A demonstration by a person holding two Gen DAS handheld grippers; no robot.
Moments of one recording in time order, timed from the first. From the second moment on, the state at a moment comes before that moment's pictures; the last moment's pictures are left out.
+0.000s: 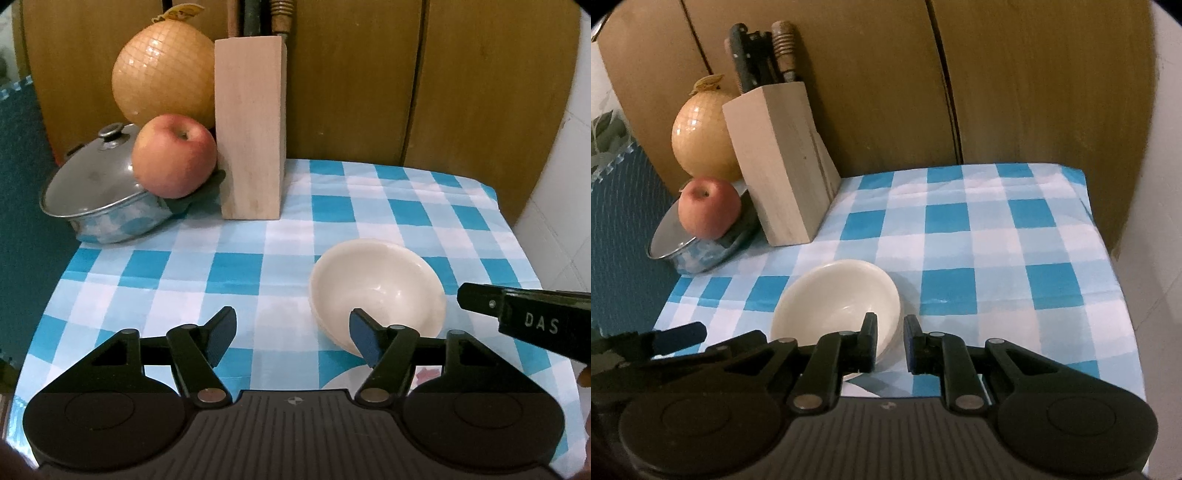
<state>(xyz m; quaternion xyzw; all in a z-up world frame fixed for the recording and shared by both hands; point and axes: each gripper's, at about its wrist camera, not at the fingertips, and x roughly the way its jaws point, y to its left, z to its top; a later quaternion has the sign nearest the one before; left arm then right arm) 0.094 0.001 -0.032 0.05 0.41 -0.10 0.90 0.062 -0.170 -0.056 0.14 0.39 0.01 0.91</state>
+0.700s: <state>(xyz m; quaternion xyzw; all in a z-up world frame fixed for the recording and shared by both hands) 0.081 0.001 -0.033 0.09 0.39 -0.10 0.91 0.056 -0.171 -0.054 0.14 0.39 0.01 0.91</state>
